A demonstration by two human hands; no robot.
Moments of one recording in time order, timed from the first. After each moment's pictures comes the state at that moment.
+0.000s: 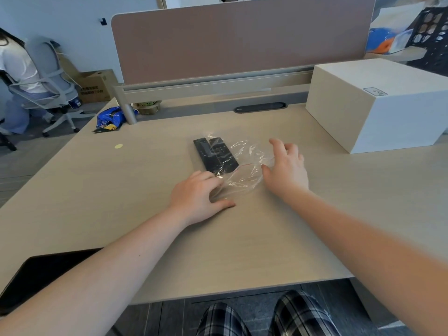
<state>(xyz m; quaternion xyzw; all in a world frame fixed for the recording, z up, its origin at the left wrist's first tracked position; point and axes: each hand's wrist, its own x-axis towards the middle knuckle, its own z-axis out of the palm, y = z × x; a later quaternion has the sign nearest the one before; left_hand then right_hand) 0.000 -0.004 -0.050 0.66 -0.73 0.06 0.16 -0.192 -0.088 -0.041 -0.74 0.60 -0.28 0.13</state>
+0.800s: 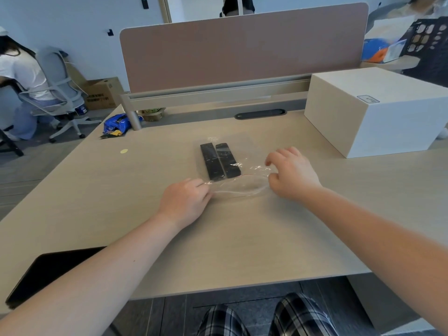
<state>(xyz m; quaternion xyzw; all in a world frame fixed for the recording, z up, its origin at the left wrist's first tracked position) 0.017 0.009 -0.050 0.62 -0.73 0.26 0.13 -0.219 -0.079 -0.019 -0.85 0.48 -0.21 0.00</state>
